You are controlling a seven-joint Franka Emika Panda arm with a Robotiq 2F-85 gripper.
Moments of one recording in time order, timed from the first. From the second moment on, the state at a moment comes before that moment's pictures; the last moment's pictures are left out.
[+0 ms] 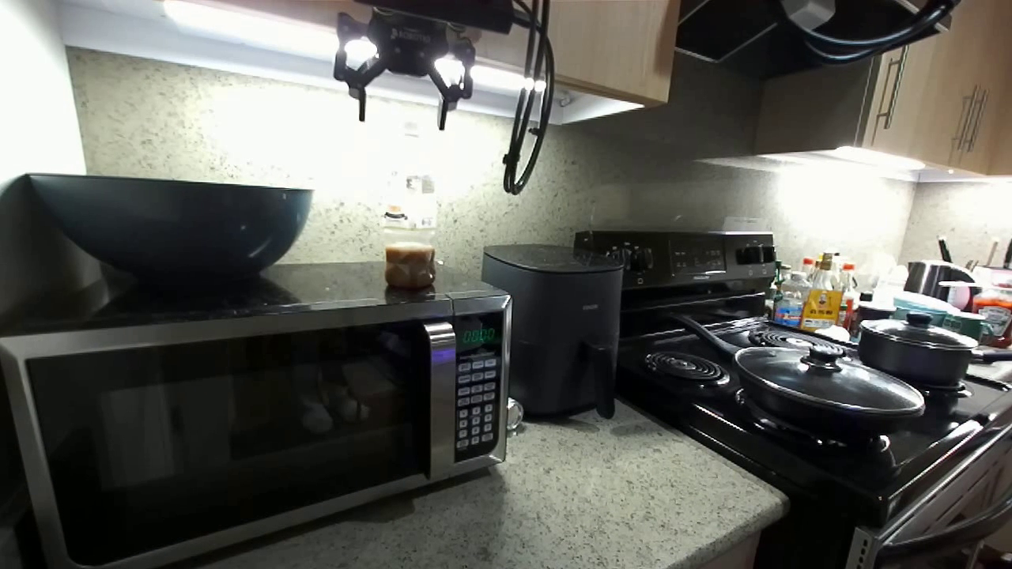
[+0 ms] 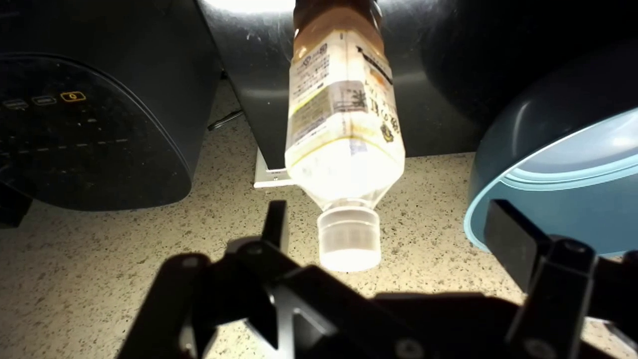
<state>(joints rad) 0.41 0.41 0.20 -1.08 -0.52 1.96 0.81</state>
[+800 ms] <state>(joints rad) 0.42 0.14 0.20 -1.43 -0.57 2.03 0.88</state>
